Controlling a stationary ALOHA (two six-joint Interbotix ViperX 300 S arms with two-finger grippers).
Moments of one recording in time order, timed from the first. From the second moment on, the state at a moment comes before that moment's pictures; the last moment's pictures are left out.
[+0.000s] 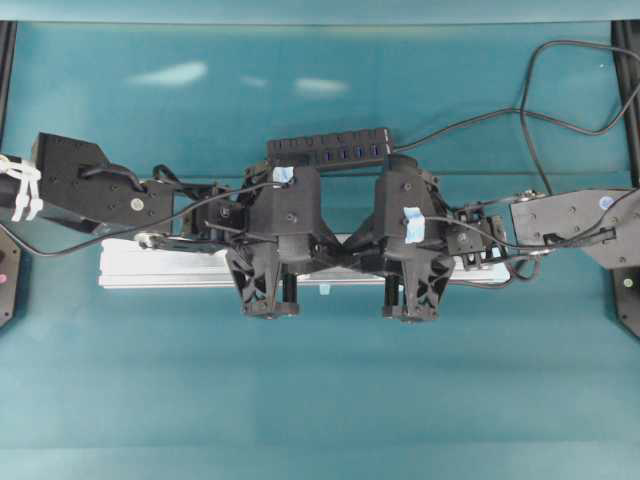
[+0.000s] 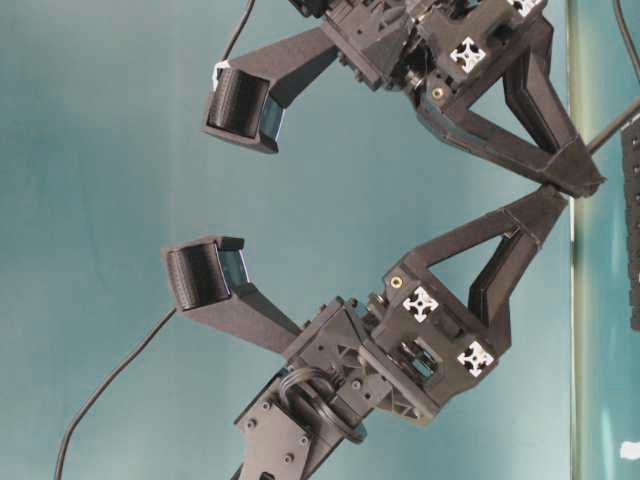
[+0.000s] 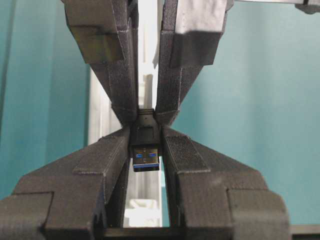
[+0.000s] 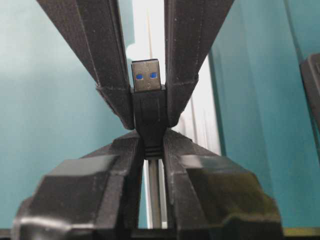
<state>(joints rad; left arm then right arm) 0.02 0.03 0.49 0.01 0.11 0.03 -0.01 -0.07 0.72 -0.34 0.04 0.39</state>
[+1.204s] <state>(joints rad) 0.02 -0.32 0.74 0.01 0.11 -0.07 0.05 0.06 0.54 -0.34 0.50 0.28</state>
